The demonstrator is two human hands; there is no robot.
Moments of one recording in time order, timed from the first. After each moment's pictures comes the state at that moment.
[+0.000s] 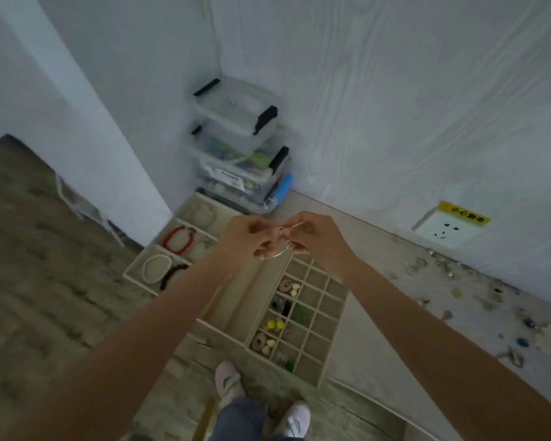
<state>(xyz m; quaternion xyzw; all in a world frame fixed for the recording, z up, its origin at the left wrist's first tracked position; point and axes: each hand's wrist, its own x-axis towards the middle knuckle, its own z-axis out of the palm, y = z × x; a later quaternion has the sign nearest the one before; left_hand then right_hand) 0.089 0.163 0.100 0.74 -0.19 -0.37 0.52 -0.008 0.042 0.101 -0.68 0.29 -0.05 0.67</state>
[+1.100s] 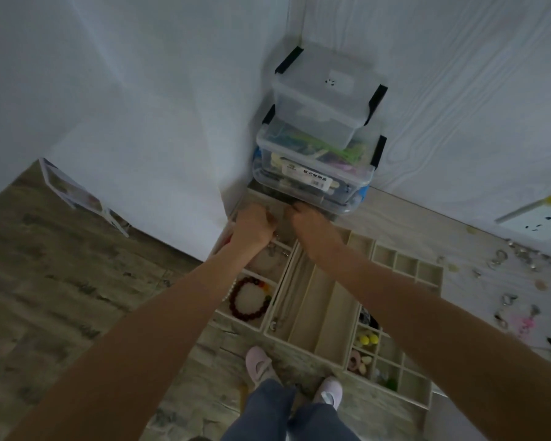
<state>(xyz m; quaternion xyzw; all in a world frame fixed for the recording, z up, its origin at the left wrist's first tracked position) 0.237 0.203 0.024 0.87 -0.27 -0.32 0.27 0.151 0.117 0.037 -0.97 0.19 0.11 0.10</state>
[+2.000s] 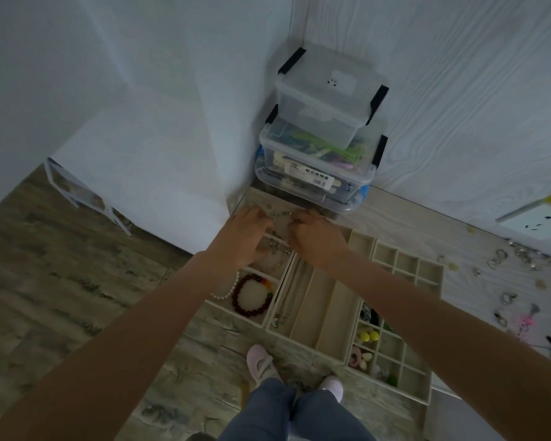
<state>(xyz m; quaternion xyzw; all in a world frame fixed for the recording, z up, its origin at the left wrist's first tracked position) 0.245 0.248 0.017 0.82 -0.54 -0.18 0.10 0.132 0.116 0.014 -0.98 0.16 0.11 0.09</state>
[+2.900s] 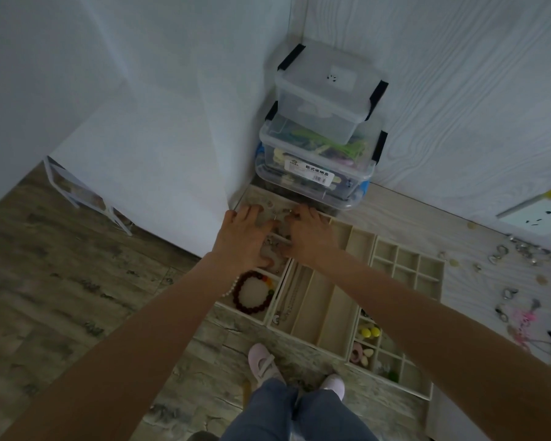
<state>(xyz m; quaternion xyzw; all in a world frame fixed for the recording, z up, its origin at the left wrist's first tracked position) 0.238 0.248 0.010 0.83 -0.54 -0.12 -0.02 0.140 0.133 0.022 -0.95 0.24 0.13 0.13</state>
